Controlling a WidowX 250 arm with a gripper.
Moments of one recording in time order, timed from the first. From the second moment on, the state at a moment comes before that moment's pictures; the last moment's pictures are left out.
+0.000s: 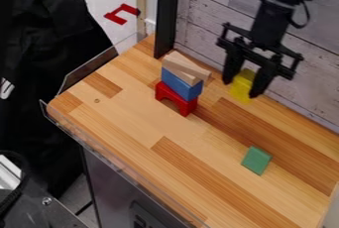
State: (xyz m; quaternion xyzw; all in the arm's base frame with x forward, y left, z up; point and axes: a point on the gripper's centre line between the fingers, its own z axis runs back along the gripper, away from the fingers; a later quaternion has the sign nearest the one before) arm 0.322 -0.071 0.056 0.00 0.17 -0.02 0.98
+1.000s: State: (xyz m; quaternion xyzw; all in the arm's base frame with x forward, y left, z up) arm 0.336 -0.090 0.031 0.00 0.14 -0.04 0.99
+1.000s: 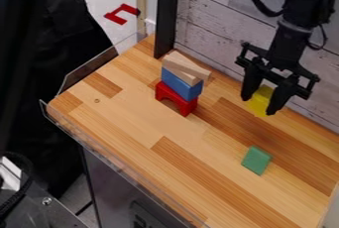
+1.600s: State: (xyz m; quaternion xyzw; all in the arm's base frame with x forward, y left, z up) arm 0.338 -0.087 0.000 -0.01 0.15 -0.01 0.99
